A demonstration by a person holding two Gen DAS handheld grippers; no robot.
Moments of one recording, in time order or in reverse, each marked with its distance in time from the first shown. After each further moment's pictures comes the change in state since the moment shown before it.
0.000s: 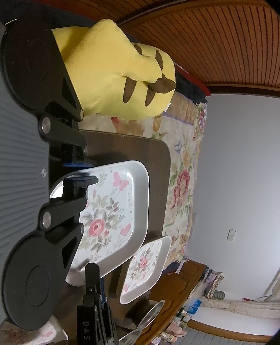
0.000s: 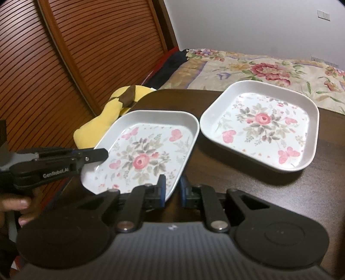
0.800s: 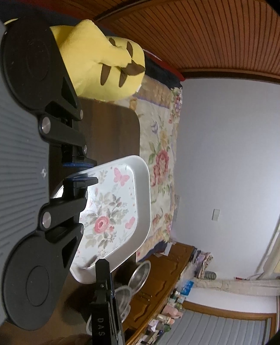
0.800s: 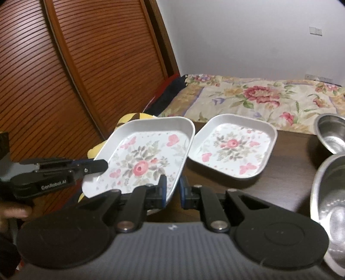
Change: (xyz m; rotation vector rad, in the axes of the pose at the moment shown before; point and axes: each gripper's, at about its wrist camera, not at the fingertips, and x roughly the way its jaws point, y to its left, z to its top) left arm -0.066 -0.063 0.008 0.064 -0.110 -0.061; right arm -0.087 -0.022 -0.005 0.003 -0.142 0.020
